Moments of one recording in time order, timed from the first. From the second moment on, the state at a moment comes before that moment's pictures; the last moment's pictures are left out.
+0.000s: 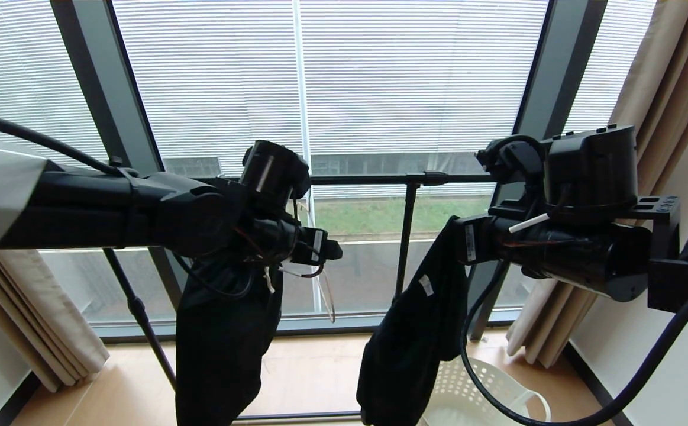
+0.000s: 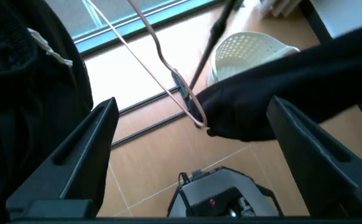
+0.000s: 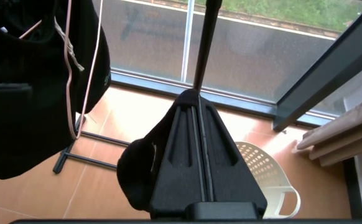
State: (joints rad) left arm -0.55 2.02 -1.49 0.20 0.11 -0.21; right arm 0.61 1.68 -1.04 -0.20 -0.35 0.15
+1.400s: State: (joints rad) left arm -0.48 2.38 -1.75 0.19 0.21 -0.25; right arm 0.59 1.71 -1.04 -0.22 -0.35 0.15
